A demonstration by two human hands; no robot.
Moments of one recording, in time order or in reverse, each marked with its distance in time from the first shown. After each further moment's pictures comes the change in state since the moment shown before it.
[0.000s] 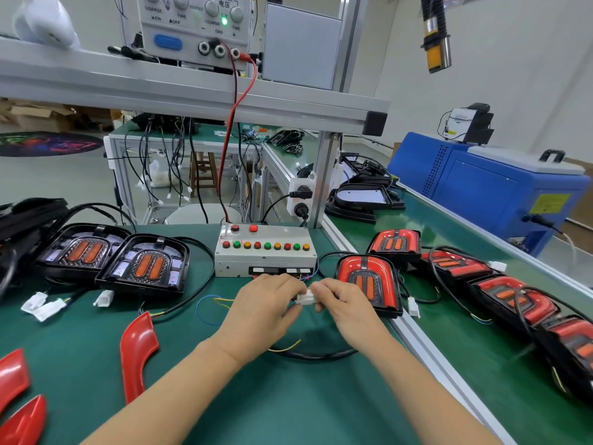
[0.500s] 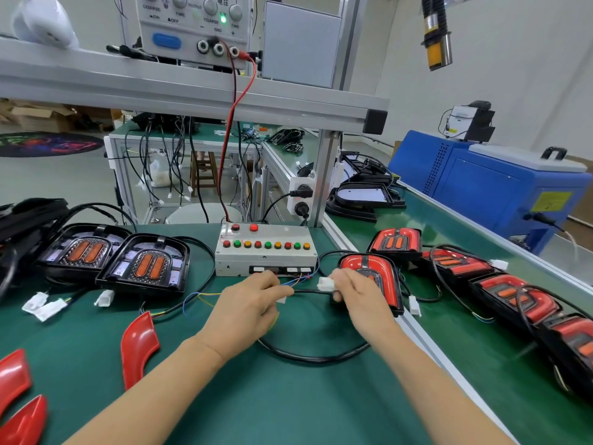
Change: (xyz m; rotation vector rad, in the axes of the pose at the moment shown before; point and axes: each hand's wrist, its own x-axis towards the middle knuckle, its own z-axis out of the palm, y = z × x) left_hand -0.011 -0.022 -0.004 0.013 -0.071 -0.057; right_hand 0.004 0.007 -0.013 -0.103 0.151 0.057
